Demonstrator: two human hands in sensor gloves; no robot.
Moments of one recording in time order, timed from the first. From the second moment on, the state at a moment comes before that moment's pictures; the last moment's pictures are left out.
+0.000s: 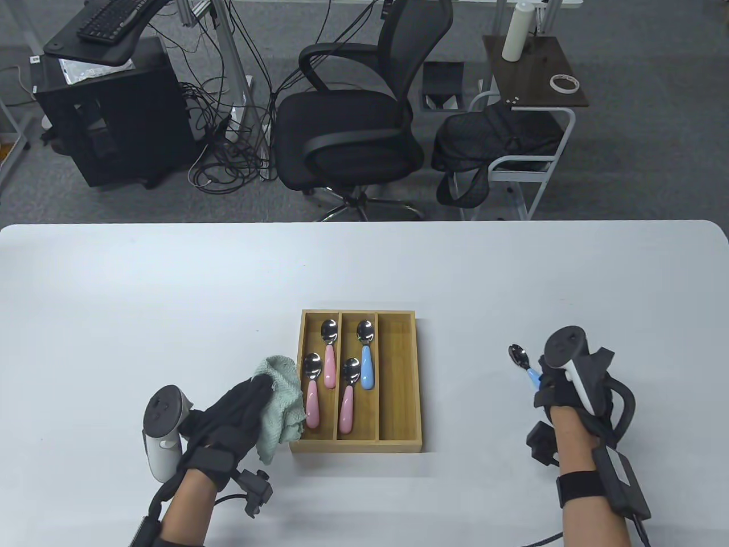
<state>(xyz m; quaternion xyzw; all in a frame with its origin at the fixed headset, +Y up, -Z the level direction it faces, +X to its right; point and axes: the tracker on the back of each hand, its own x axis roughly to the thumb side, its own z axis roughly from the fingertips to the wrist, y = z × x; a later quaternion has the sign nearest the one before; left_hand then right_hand) -0.245 -0.724 -0.269 -0.09 -0.07 0.71 0.69 0.302 -0.712 -0.340 -0.32 0.08 0.94 0.06</state>
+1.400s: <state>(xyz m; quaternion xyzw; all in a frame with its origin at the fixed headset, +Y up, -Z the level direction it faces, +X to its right) -0.227 -0.731 -0.266 -0.12 -0.11 0.74 0.65 0.107 -0.655 -0.263 0.15 0.04 0.93 0.33</state>
